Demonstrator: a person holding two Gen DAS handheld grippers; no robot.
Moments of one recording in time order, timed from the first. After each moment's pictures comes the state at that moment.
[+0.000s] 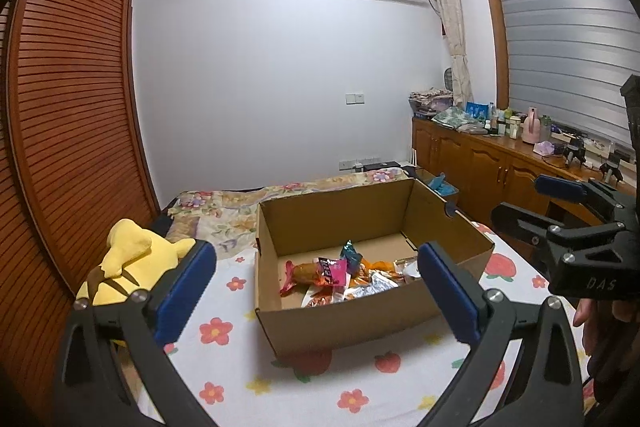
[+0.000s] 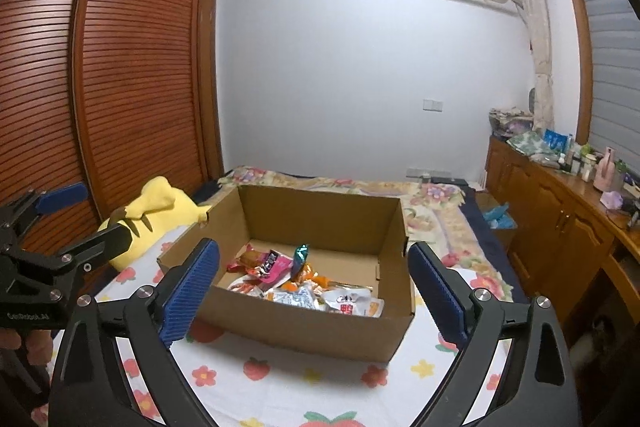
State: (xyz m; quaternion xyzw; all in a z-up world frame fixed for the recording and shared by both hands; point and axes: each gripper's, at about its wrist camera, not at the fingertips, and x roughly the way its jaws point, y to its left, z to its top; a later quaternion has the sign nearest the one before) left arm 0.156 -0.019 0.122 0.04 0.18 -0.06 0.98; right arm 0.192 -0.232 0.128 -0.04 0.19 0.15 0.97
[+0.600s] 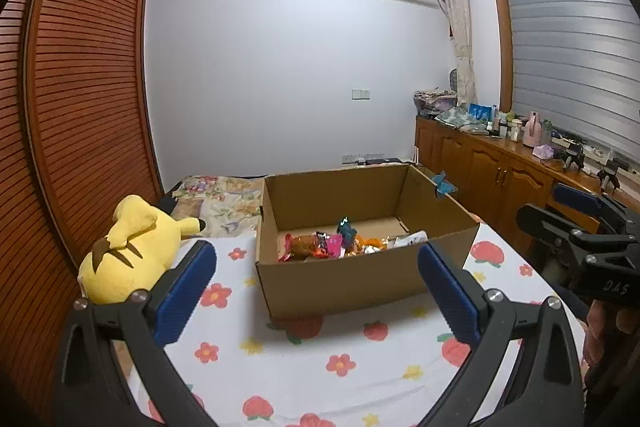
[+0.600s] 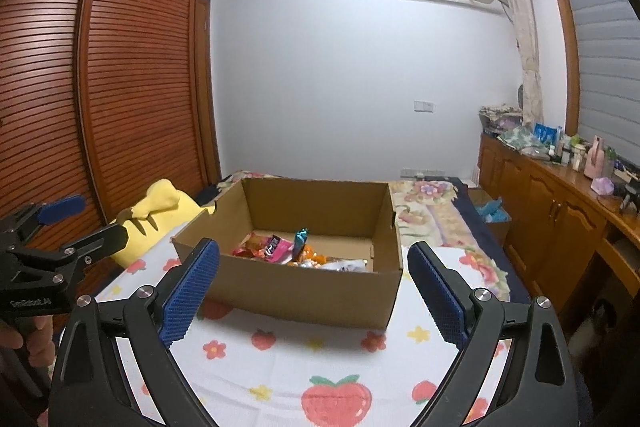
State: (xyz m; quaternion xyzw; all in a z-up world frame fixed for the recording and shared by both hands) left arm 0.111 -0.017 0.106 0.01 0.19 -0.05 0.98; right arm 0.138 -0.246 0.118 -0.02 0.18 0.14 0.97
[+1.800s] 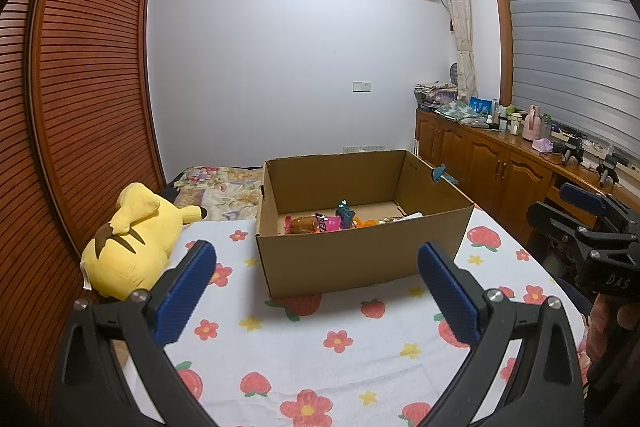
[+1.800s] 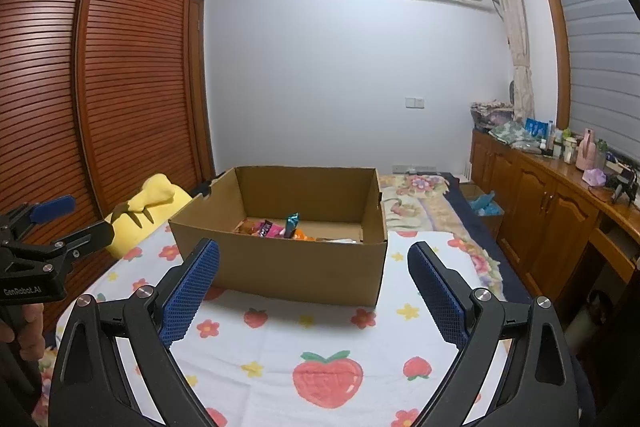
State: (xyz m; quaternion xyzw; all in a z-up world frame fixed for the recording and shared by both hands) left arm 0.093 -0.020 0.091 0.01 0.20 -0.05 0.98; right arm 0.117 -0.256 0.107 -0.02 0.18 0.12 0.98
